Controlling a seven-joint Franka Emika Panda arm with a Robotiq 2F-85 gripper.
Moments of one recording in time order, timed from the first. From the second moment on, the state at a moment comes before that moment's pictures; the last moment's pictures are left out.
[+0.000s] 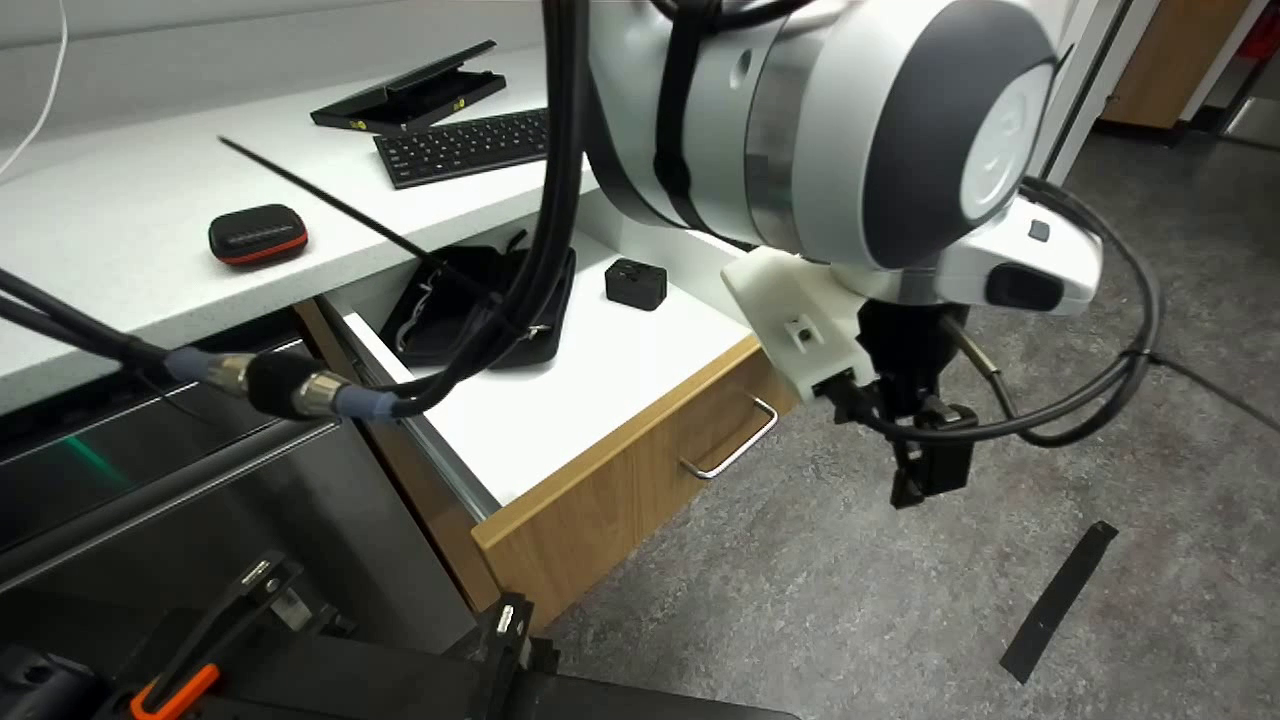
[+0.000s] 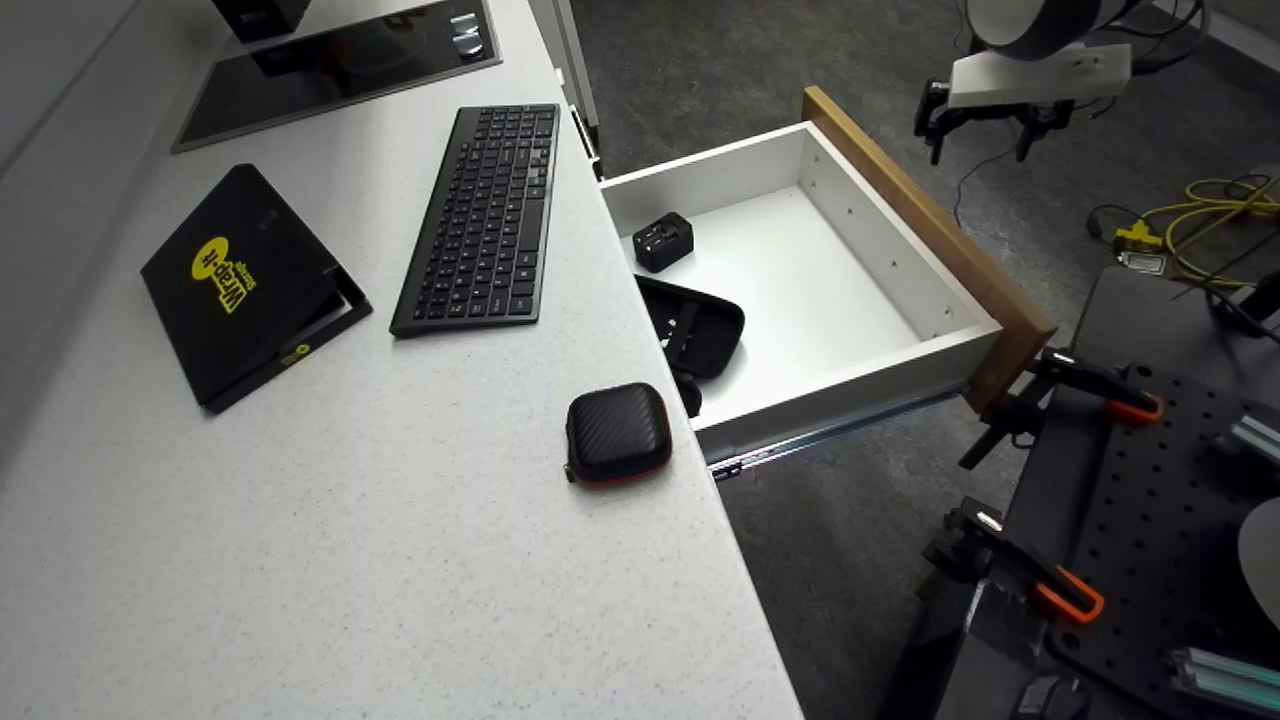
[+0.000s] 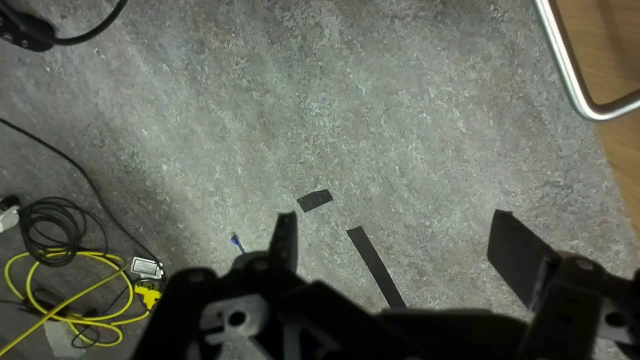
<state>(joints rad) -0.38 0.37 -0.32 -2.39 -0.11 2.80 0.62</state>
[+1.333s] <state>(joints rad) -0.24 0.45 -0.09 -2.28 0.20 2.77 0.37</state>
